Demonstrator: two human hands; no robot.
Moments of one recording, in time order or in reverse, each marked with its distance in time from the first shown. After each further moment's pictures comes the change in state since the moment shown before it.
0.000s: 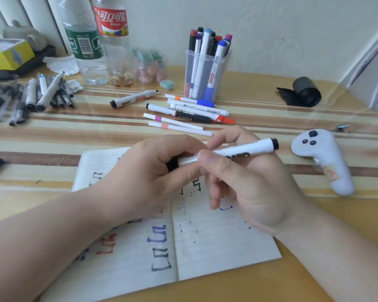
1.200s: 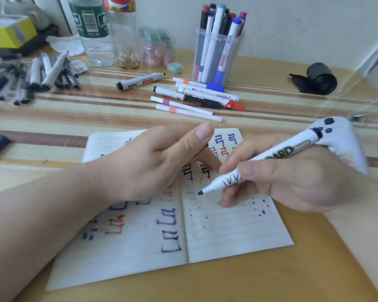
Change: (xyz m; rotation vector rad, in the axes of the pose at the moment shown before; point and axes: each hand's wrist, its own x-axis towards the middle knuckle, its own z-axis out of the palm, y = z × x) left_hand -0.001 0.016 -0.007 -0.218 -0.220 -0.234; right_hand -0.003 -0.004 -0.041 0.019 -0.413 0.229
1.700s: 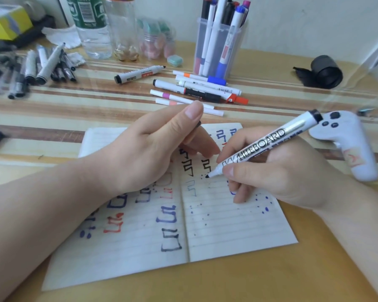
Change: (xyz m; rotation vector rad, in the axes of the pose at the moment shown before) left_hand 0.002 -0.035 -0.004 0.105 0.107 -0.066; right_hand 0.010 0.005 0.013 -0.432 0.337 -0.028
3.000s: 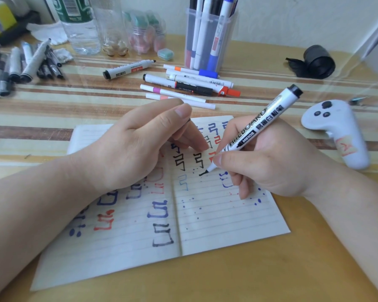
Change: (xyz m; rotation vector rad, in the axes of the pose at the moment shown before) left_hand 0.002 -0.004 -0.001 0.014 -0.020 -0.020; right_hand 0.001 -0.008 -0.001 -0.171 0.056 0.063
